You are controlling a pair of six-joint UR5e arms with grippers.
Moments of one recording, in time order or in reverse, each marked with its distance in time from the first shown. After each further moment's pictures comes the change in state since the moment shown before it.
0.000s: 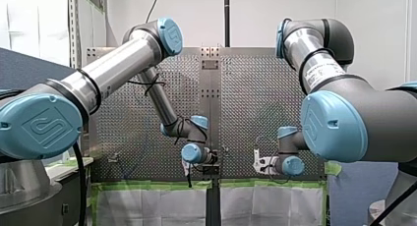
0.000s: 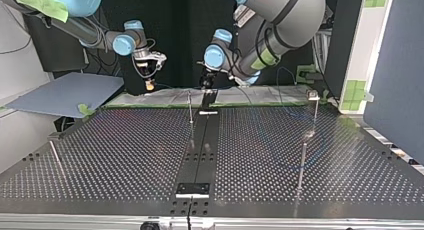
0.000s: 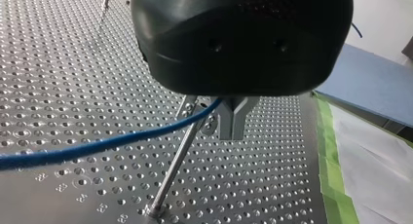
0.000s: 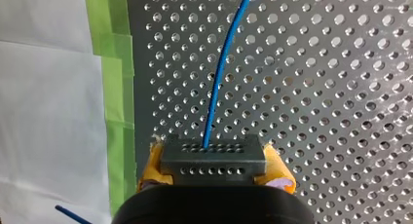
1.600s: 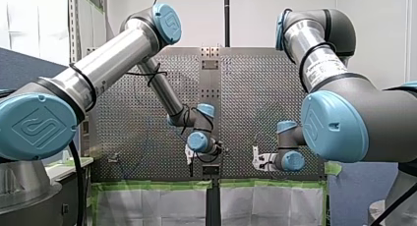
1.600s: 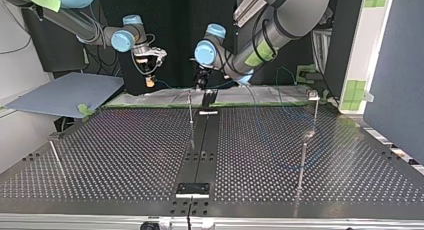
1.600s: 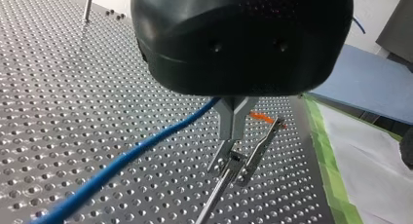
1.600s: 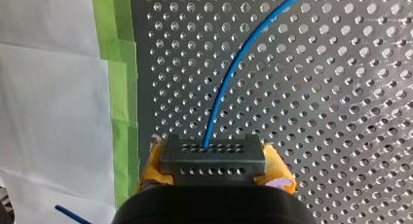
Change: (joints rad) left arm -0.063 0.078 0.005 -0.105 -0.088 0.092; right arm 0.011 -0.064 0.069 0.025 0.008 -0.001
